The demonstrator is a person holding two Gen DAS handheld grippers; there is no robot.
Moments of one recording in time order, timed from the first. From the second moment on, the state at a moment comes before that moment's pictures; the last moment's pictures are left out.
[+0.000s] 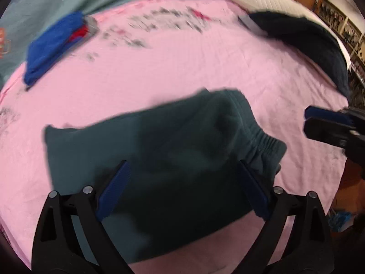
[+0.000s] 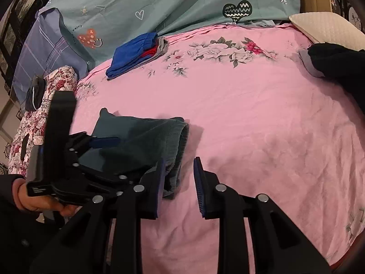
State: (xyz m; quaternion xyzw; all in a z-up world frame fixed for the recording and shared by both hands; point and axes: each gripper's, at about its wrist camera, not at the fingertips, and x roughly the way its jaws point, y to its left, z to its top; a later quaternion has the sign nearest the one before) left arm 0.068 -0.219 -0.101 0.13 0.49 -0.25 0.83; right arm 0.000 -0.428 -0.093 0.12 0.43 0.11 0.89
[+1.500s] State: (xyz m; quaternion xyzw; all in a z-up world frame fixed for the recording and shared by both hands) left arm 0.043 0.006 -0.125 0.04 0.53 -0.17 0.83; right arm 0.019 -0.318 -0.155 0.09 0.51 0.02 0.85
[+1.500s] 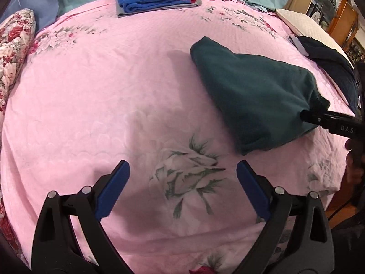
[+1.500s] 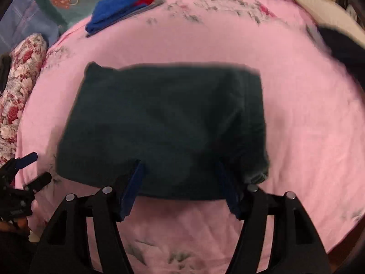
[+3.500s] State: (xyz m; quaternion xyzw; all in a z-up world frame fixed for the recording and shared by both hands) left arm 0.176 -0.028 -0.062 -0.12 0.43 -0.26 0.86; right arm 0.107 -0.287 -0.039 -0.17 0.35 0.14 0.91
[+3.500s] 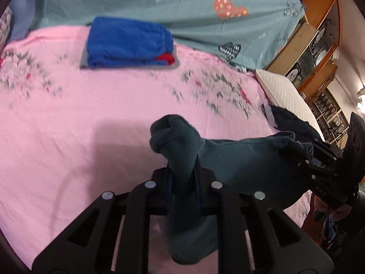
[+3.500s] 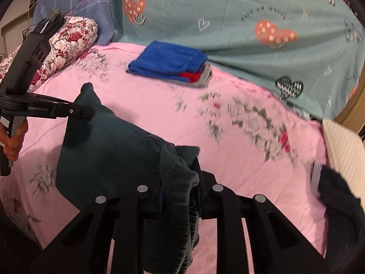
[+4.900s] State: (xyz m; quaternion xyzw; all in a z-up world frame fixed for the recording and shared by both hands) left arm 0.530 0.044 -0.093 -0.02 0.38 -0.04 0.93; right arm 0.519 -0.262 -0.072 0.05 0.39 0.17 0.91
